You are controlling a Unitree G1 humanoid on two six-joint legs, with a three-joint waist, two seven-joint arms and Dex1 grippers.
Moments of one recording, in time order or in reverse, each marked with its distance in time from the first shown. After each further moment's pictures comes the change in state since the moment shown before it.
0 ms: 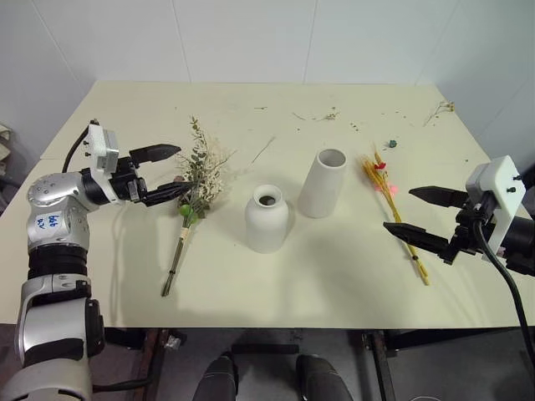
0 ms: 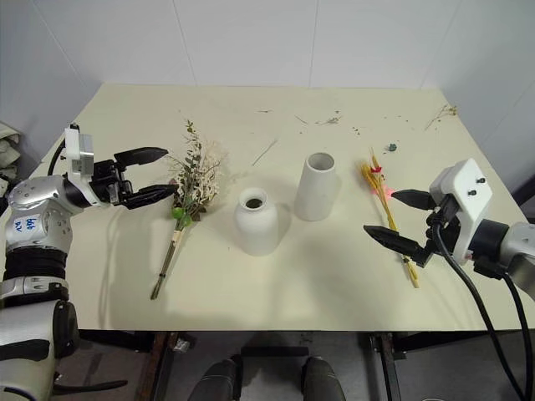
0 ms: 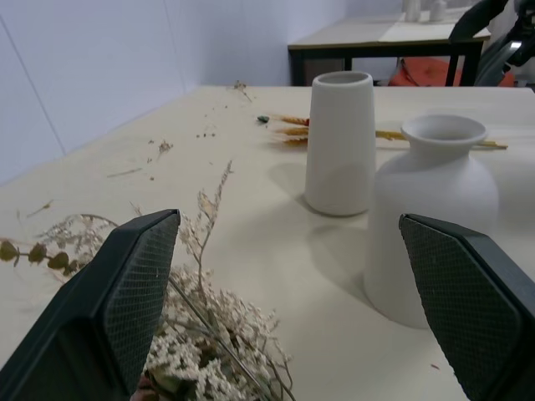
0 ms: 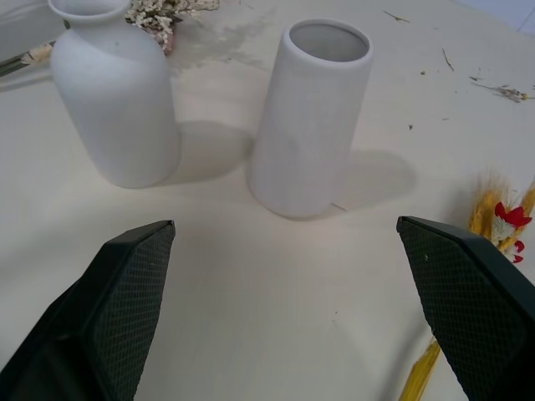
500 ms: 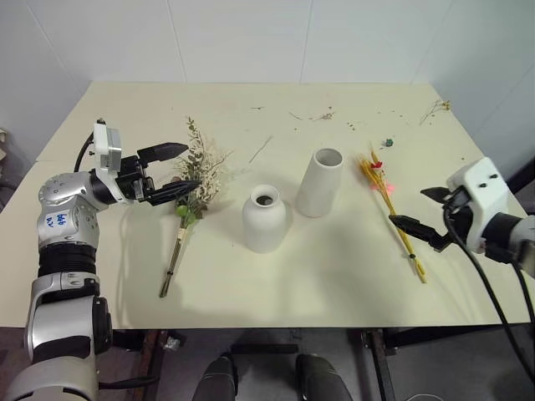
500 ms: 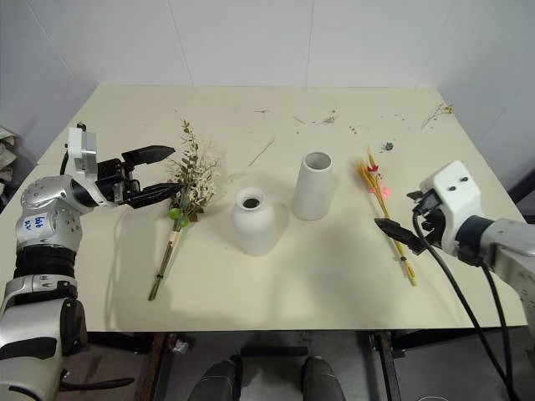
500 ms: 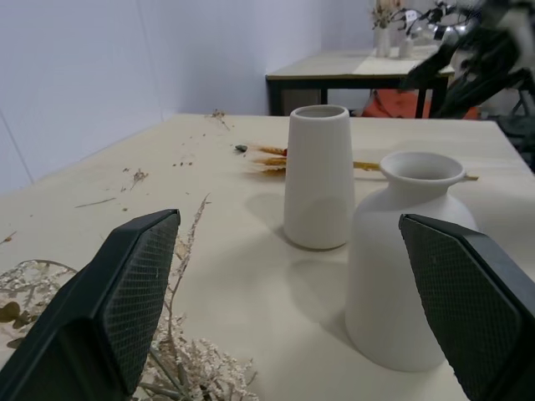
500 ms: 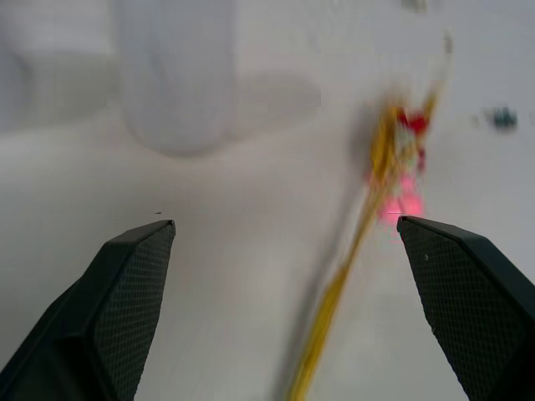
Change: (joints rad) left arm 0.006 -0.027 0.011 -0.026 -0.048 0.037 -0.033; right arm -0.114 0.016 0.197 0.128 -0.175 0.088 -0.205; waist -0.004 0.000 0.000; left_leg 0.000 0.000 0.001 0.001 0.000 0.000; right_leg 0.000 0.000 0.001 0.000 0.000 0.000
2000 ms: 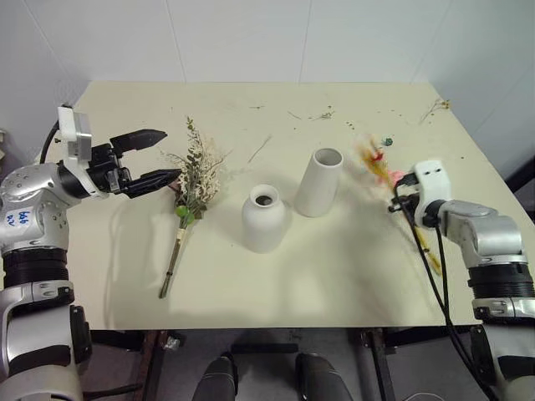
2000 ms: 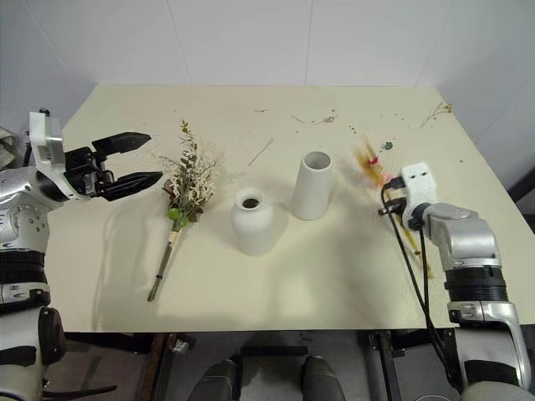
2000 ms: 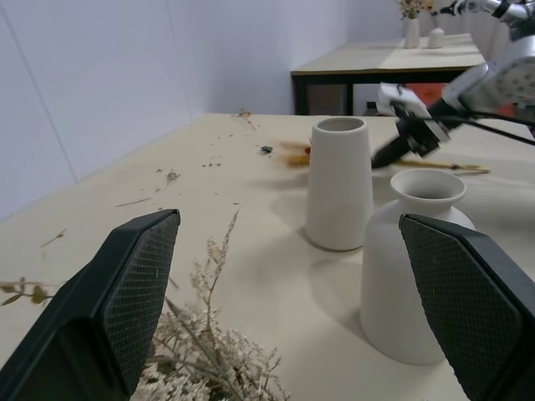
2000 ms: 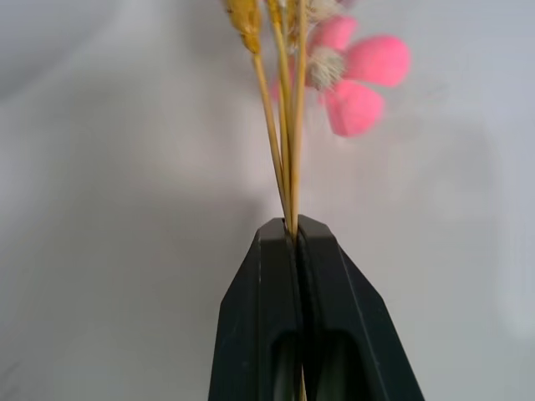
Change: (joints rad) left arm 0.036 0.097 0.022 -0.160 -0.044 0.128 0.066; right arm -0.461 0.304 0.165 0.715 -0.355 -0.168 -0.181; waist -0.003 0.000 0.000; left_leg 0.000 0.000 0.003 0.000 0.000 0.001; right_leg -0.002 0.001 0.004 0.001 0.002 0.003
